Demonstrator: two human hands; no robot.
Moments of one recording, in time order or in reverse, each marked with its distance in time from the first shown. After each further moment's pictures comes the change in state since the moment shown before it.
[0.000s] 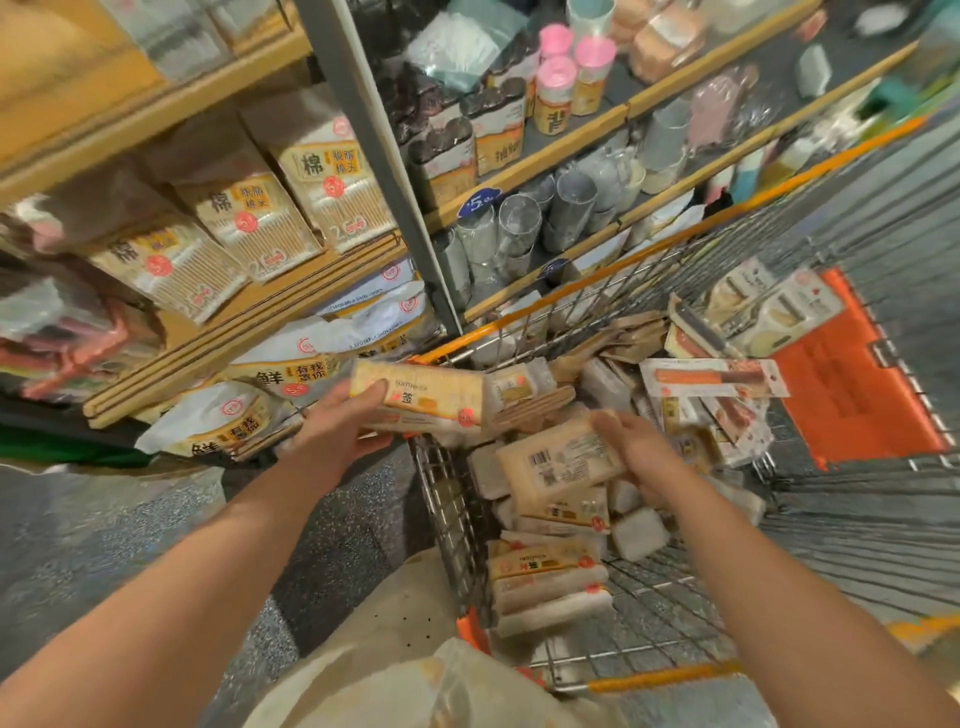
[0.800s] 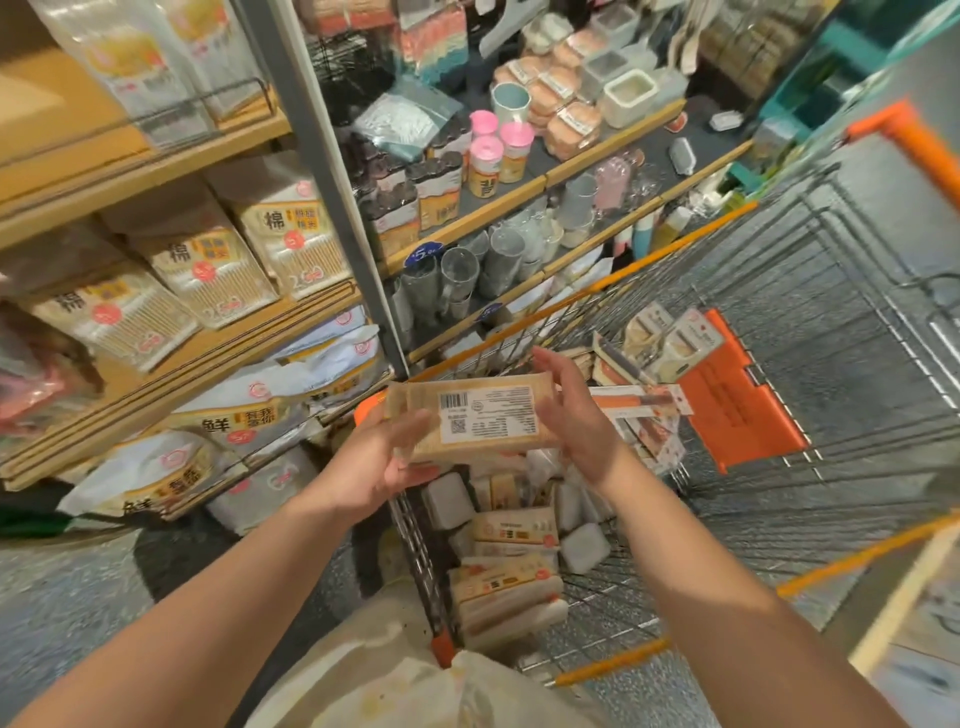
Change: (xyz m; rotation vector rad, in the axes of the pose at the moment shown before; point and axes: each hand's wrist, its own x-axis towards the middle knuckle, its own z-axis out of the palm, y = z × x) left_hand -0.036 0.028 0.061 -0.131 -0.352 0.022; right_hand -0.098 -0.093 0.030 -0.096 -0.079 -0.562
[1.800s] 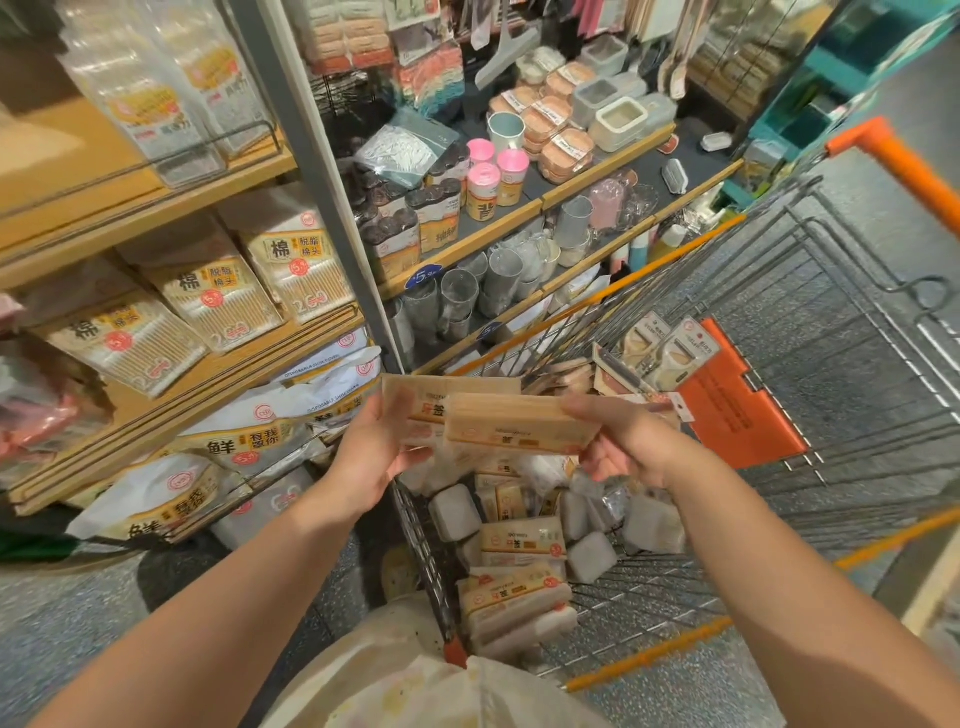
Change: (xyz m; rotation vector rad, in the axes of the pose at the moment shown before) left_hand 0.023 0.010 -0.002 0.014 0.132 0.187; right_hand 0.007 -0.018 -0.053 0.110 -0.137 0.430
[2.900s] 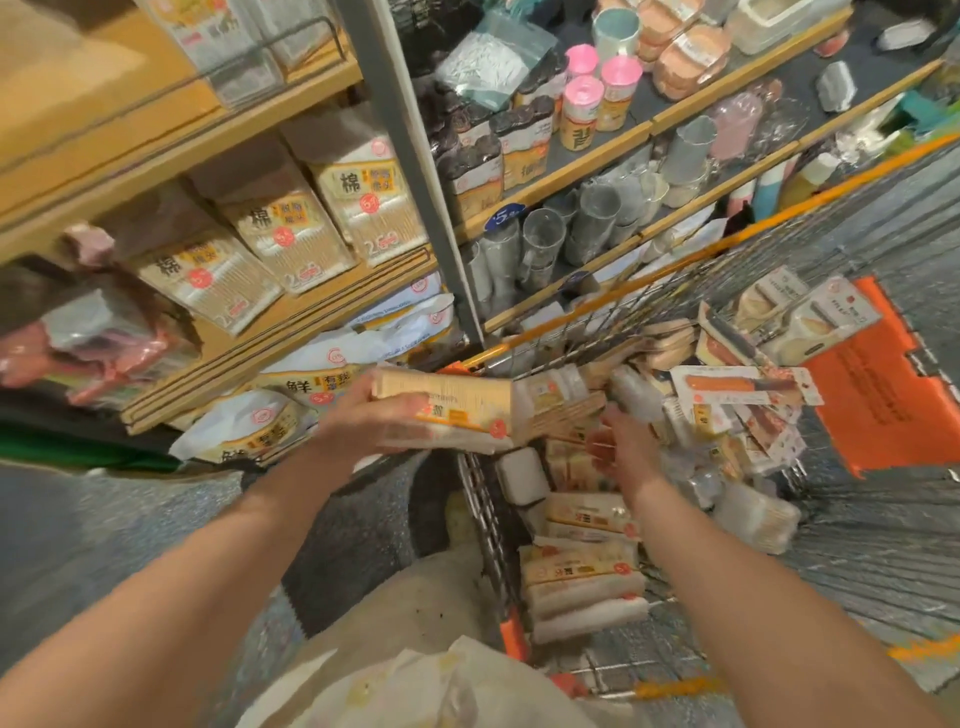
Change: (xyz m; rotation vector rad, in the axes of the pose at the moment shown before) left_hand -0.012 0.007 -0.069 0.282 0.081 -0.087; right_hand 0.119 0.125 0.050 0.376 0.431 0.196
